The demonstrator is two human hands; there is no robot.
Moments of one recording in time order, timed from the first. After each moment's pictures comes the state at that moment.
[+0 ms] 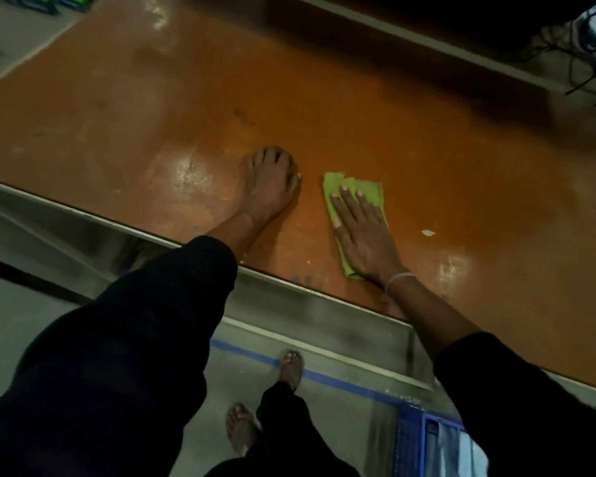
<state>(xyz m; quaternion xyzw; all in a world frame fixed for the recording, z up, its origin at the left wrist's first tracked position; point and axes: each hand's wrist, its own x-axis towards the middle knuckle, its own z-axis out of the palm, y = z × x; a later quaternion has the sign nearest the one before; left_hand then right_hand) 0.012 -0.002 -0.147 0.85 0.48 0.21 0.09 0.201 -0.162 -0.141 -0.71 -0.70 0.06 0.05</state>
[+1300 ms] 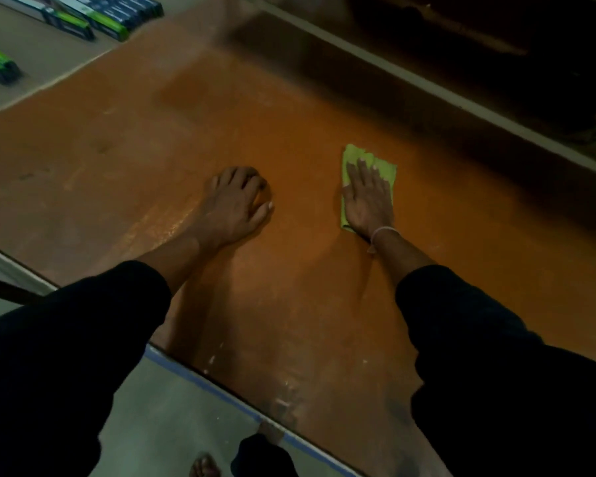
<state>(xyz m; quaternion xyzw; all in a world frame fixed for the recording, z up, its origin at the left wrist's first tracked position) -0.032 0.123 -0.148 0.86 0.49 0.15 0.01 0.270 0.116 -0.141 -0.75 -0.66 0.06 0.06</state>
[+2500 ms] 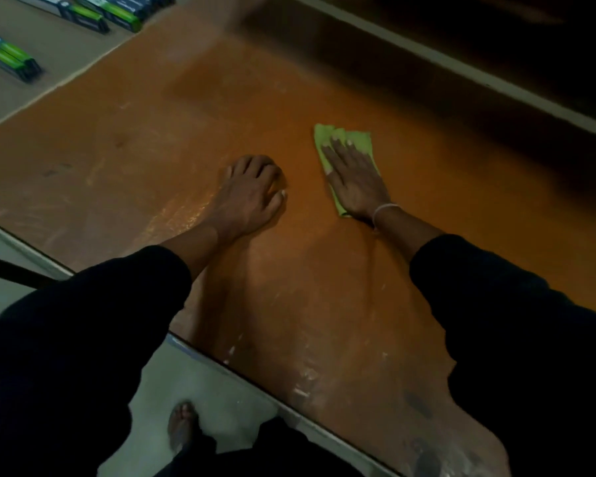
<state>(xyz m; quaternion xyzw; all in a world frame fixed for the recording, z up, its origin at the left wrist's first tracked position) -0.035 0.124 -0.144 0.87 0.48 0.14 0.02 0.233 0.140 -0.137 -0.63 -0.78 0.06 0.05</state>
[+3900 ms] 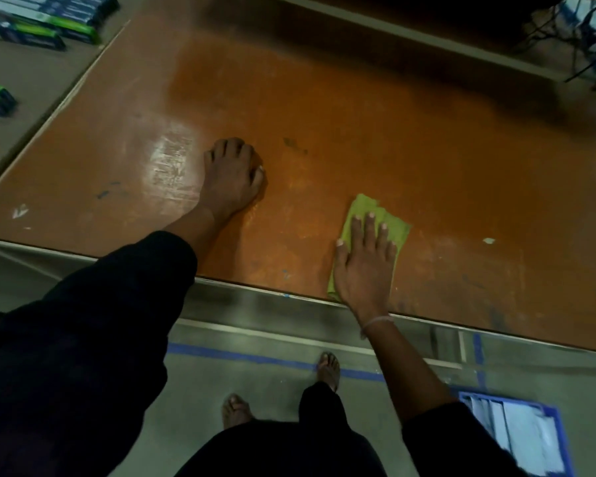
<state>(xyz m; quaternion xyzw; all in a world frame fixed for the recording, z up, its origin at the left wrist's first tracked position) -0.162 0.147 -0.143 0.88 0.44 0.16 0.05 -0.002 -0.112 -0.141 -0.89 -0.44 0.02 0.09</state>
